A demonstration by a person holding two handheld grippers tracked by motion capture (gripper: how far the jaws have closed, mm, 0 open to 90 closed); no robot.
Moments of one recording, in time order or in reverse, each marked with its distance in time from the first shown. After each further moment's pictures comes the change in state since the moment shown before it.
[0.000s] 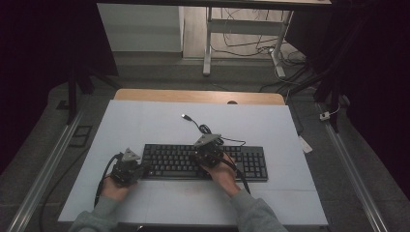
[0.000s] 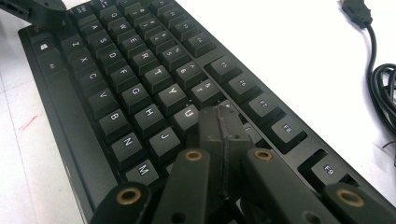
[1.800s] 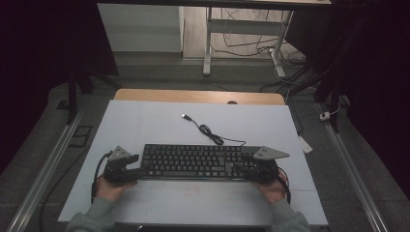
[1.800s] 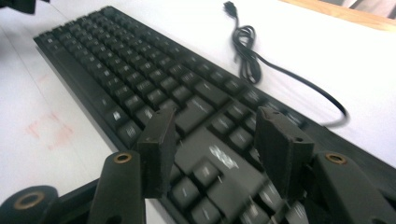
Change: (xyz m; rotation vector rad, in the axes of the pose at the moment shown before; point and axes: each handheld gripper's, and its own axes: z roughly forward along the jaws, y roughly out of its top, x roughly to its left) left arm 0.008 0.000 -0.022 -0.136 -0.040 -0.077; right arm -0.040 -0.099 -0.133 -0.204 -0.110 0.125
